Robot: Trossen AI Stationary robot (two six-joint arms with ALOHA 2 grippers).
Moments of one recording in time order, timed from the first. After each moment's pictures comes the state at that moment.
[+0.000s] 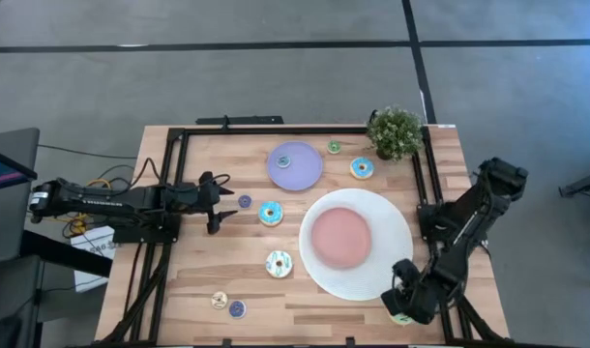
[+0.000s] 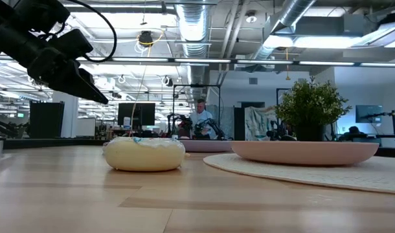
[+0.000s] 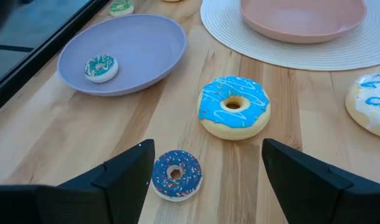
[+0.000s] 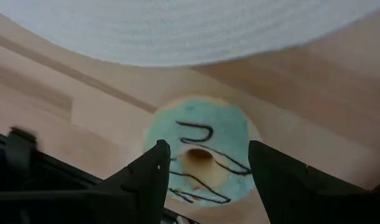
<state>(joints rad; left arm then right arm) 0.05 0.59 0.21 -0.11 -0.21 -0.02 1.01 1.49 0.81 -0.62 -0.03 2.15</state>
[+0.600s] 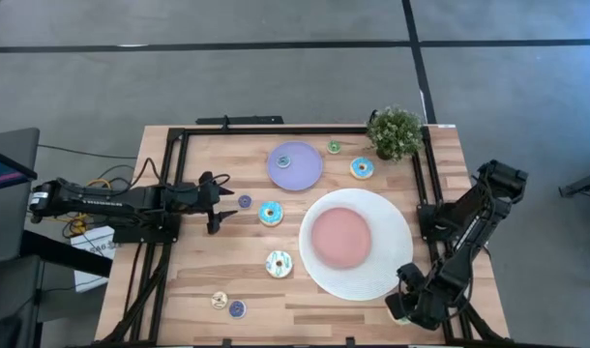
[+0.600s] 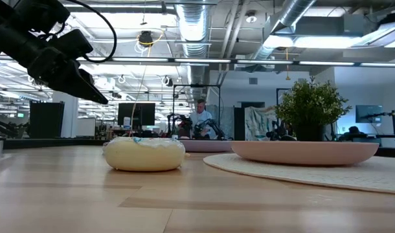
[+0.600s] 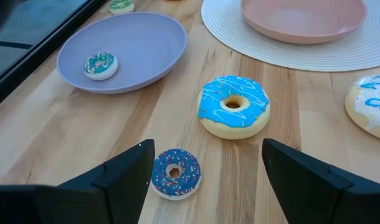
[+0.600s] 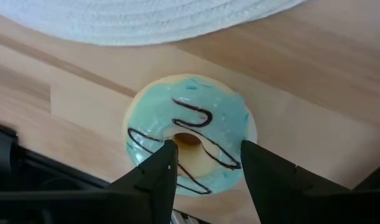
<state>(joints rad) 0.05 0.59 0.21 -0.11 -0.21 -0.04 1.07 1.51 0.81 -0.60 -0.03 2.23</state>
